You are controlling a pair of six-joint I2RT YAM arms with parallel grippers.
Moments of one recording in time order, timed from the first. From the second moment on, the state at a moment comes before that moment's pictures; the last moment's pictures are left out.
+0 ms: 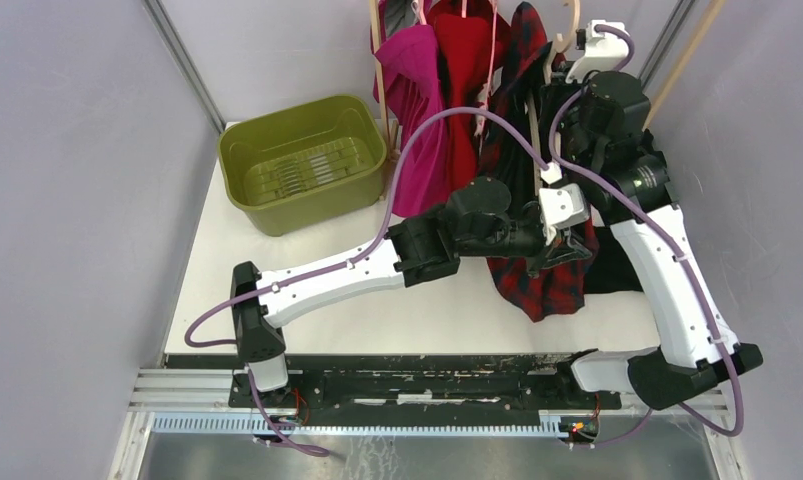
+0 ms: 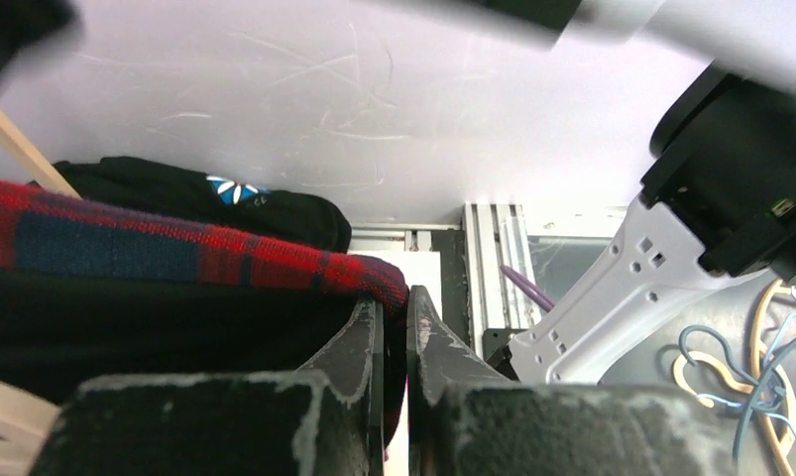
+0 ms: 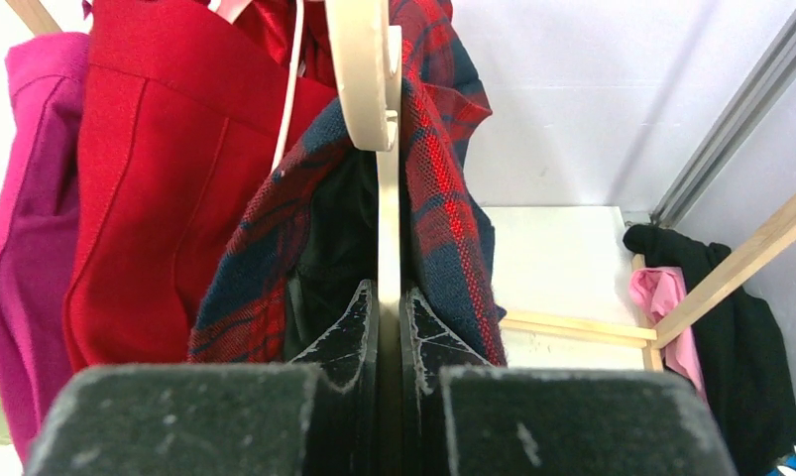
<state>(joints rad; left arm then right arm) -1.25 1.78 1.84 -0.10 0.31 0.01 0.38 1.32 1.74 -0.48 0.33 0.10</state>
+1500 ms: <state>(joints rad) -1.10 1.85 1.90 0.07 -0.32 0.62 0.38 0.84 1.80 -1.08 0.19 0.24</state>
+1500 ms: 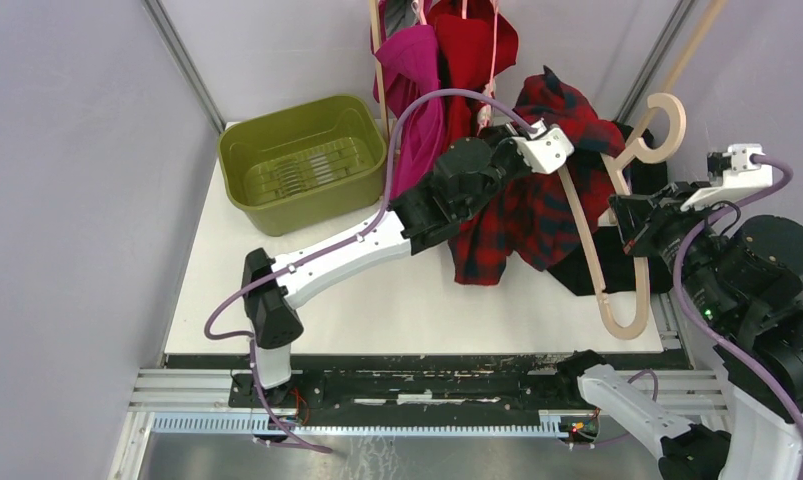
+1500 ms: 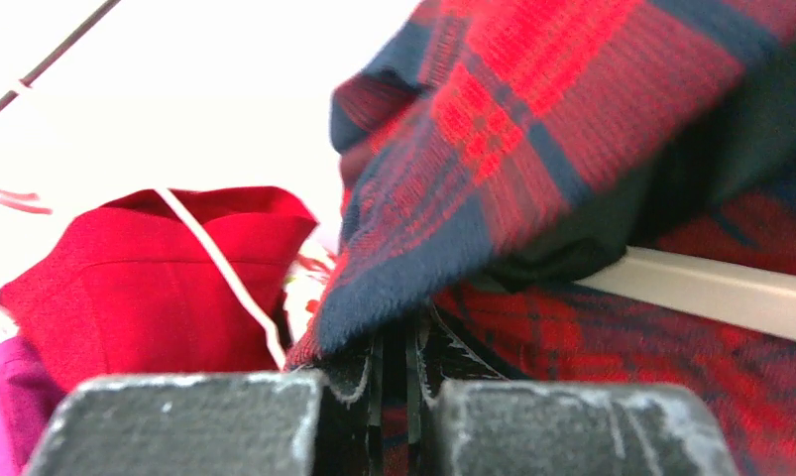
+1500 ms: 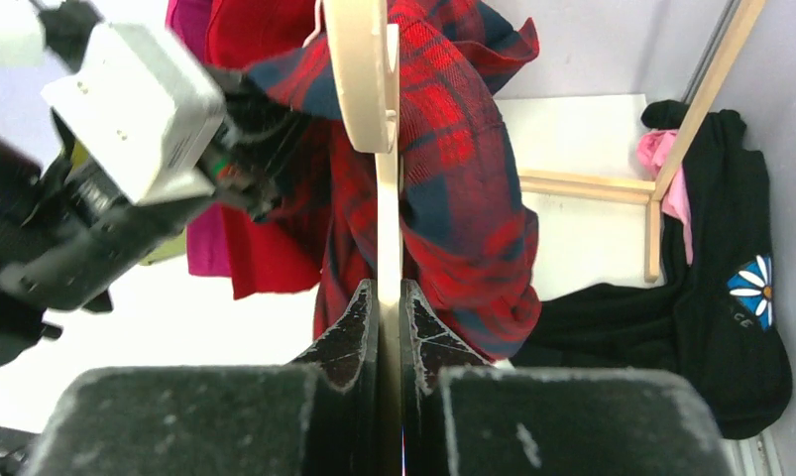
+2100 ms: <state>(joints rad) -0.99 1.92 2.12 0.31 -0.41 0.87 0.37 0.77 1.88 -1.42 -0.06 0.19</state>
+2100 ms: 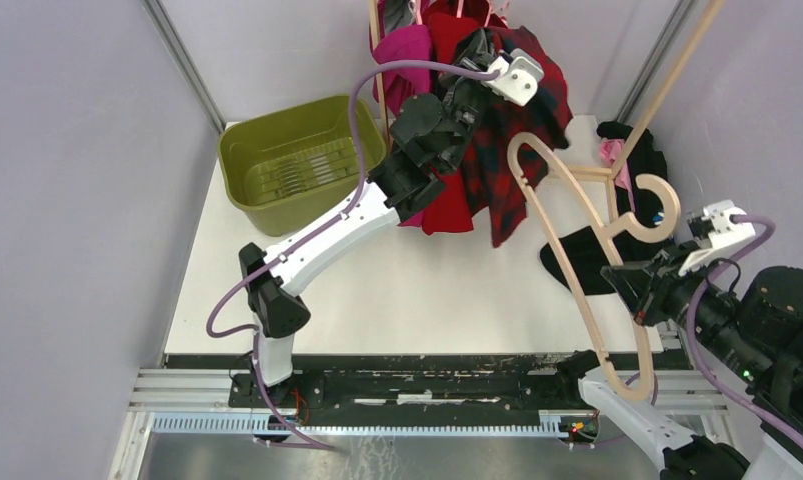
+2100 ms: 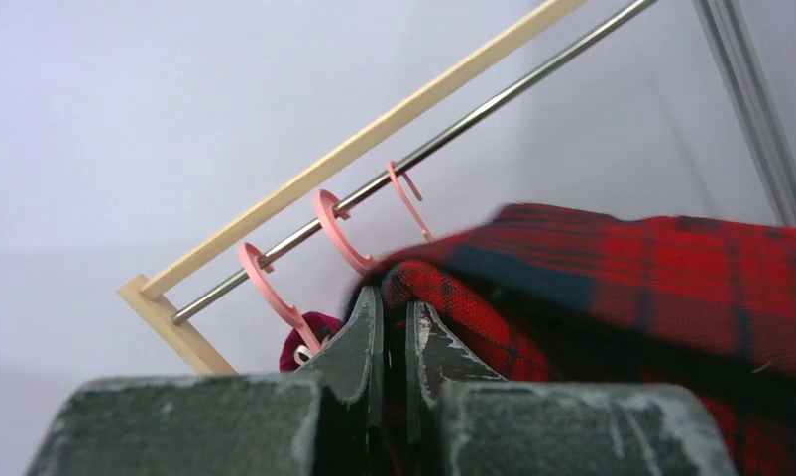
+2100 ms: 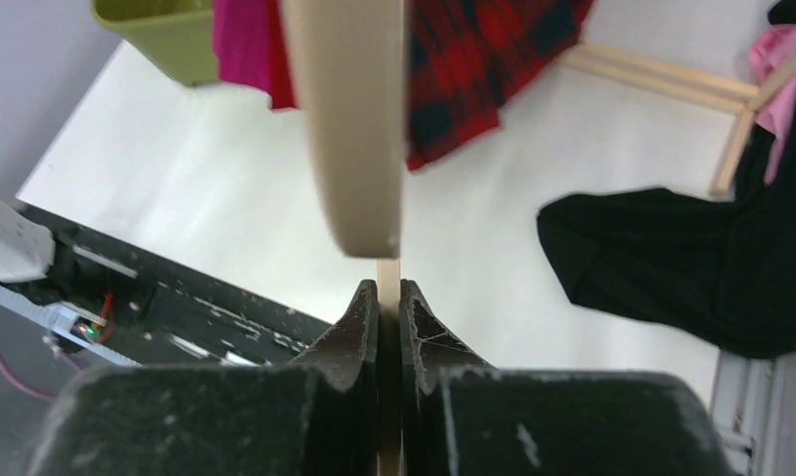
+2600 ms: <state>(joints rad) -1.08 1.79 2.11 0.29 -0.42 0.91 0.37 0.67 1.68 -1.28 0.43 0.19</state>
